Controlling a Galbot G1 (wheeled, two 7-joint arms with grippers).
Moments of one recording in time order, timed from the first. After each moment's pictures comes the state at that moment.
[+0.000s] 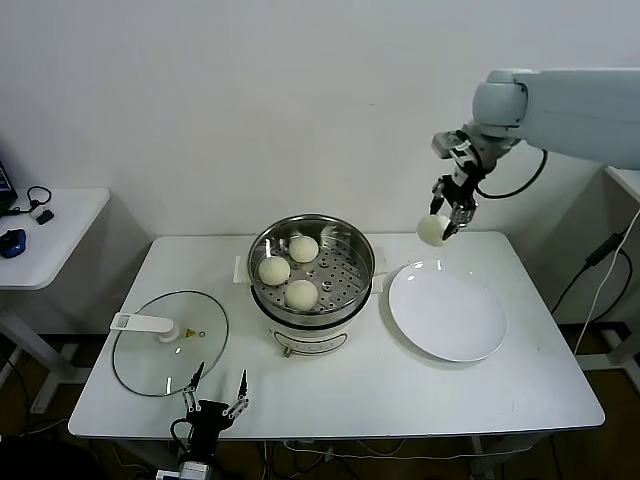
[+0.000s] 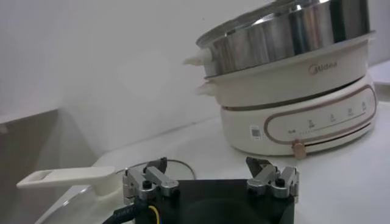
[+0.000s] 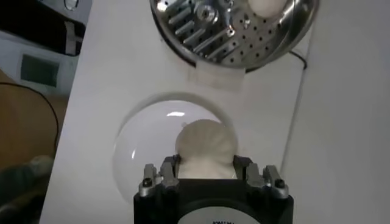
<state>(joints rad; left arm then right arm) 1.63 -1.61 -0.60 -1.71 0.31 -0.32 0.03 1.10 1.10 -2.05 1.15 0.87 -0.04 -1.11</state>
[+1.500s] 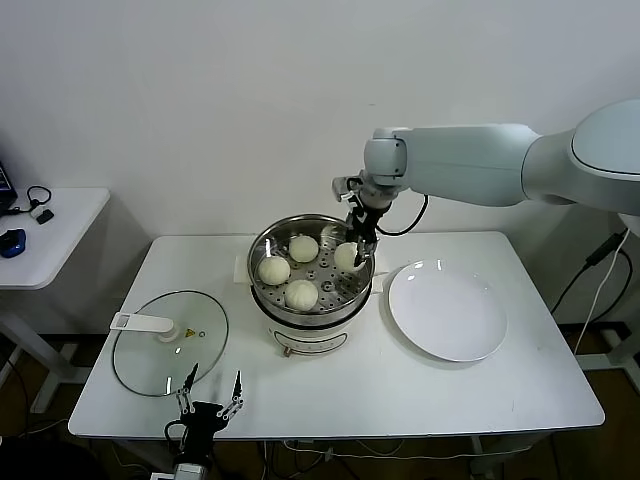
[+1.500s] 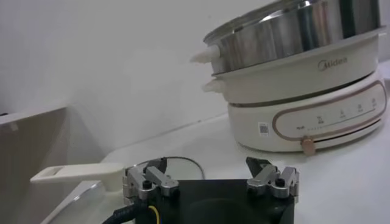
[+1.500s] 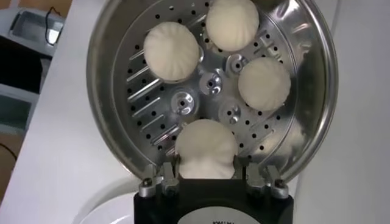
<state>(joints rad) 1.64 -1.61 -0.62 -1.71 0.31 -0.33 0.03 0.81 1.31 -1.84 1.06 0.88 -0.21 -0.95</state>
